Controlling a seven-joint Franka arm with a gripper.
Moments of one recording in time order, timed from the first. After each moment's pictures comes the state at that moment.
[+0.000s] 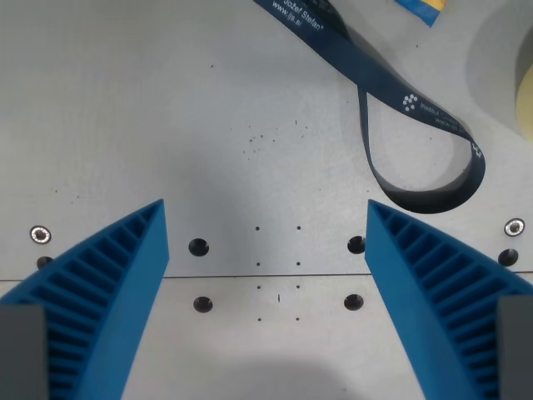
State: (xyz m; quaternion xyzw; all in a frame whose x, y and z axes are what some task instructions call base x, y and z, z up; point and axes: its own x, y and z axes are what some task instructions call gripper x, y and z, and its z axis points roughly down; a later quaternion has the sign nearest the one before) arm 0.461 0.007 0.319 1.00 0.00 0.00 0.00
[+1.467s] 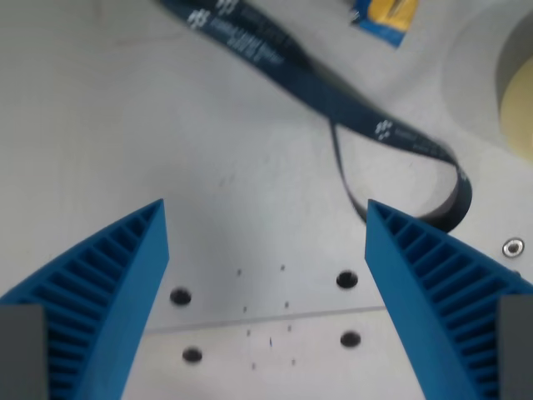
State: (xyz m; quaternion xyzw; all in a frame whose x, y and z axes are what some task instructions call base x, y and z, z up) arm 0.479 -0.022 0.286 1.00 -0.05 0.00 0.00
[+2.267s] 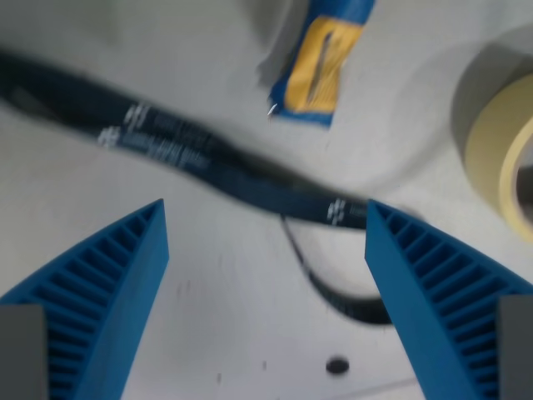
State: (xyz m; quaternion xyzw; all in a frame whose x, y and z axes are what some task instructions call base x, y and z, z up) arm 0.517 -0.073 0.230 0.99 -0.14 0.01 0.01
